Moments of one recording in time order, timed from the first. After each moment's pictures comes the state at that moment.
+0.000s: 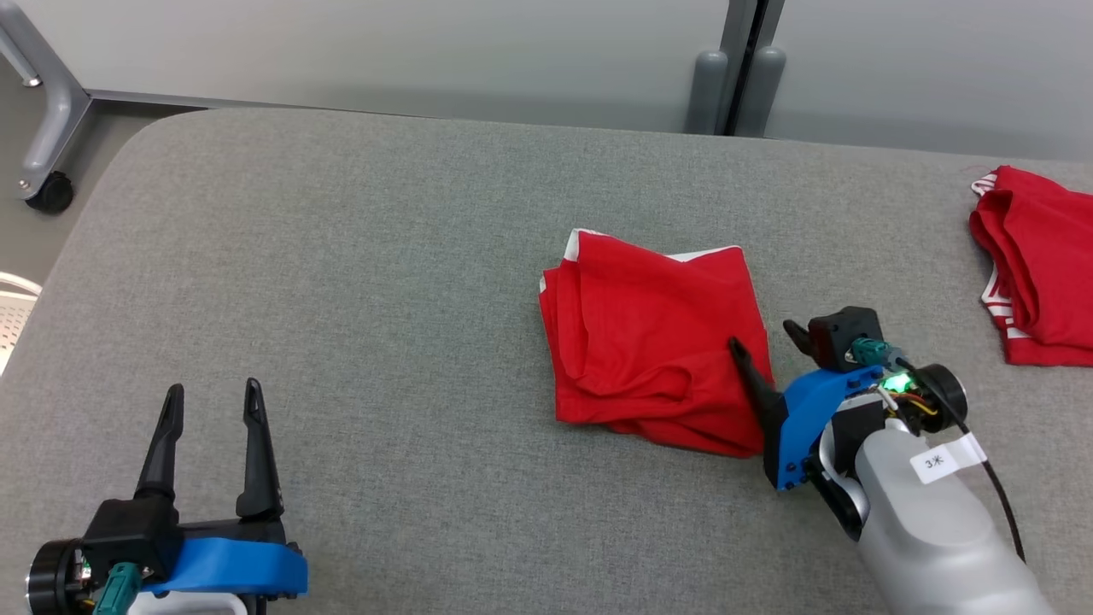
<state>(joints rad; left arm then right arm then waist) 0.00 0.11 0.04 0.08 -0.12 -0.05 -0.21 -0.63 -0.12 0.26 0.91 0.14 0.13 -0.10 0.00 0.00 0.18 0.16</state>
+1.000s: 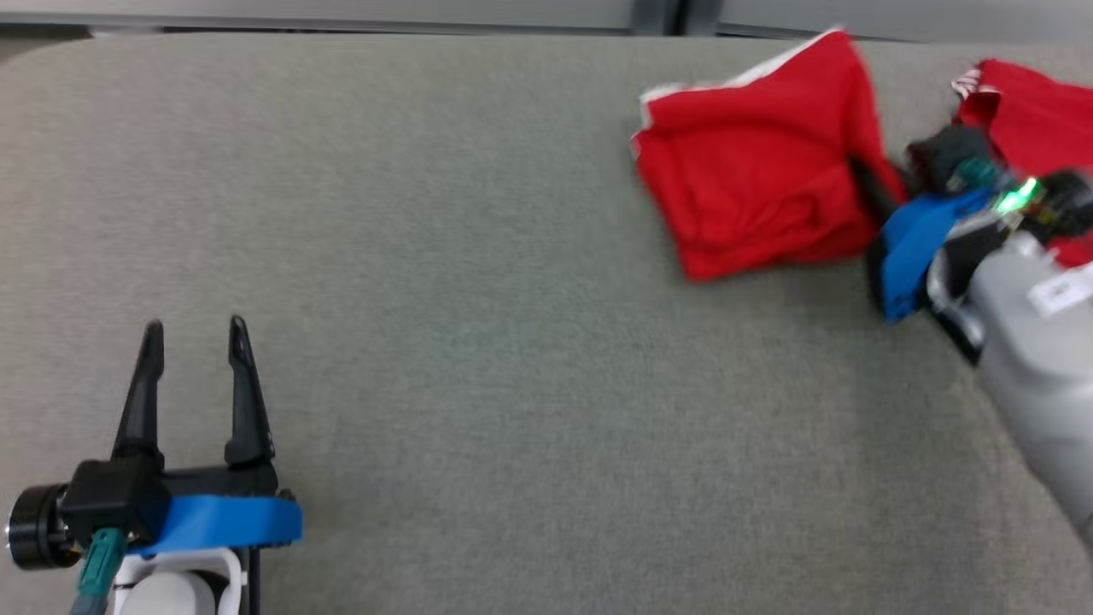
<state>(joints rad) -0.09 0.12 0.02 0.07 -0.13 -0.02 -0.26 -0.98 -0.32 0.58 1.07 0.31 0.13 -0.15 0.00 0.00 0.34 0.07</state>
